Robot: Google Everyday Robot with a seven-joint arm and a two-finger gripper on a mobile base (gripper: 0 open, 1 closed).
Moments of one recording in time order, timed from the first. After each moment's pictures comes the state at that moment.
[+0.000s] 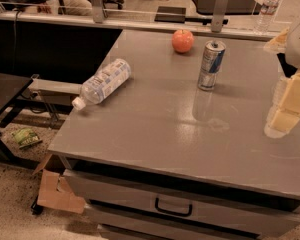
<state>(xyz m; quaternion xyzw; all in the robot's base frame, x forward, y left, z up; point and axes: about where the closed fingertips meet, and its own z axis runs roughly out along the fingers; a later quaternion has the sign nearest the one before) 0.438 -0.217 0.976 -0.60 0.78 -0.03 0.16</state>
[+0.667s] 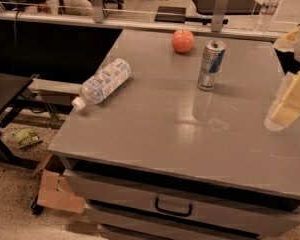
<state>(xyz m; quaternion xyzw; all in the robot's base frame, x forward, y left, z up) 0.449 -0.229 0.976 -0.57 0.80 -0.02 0.20</state>
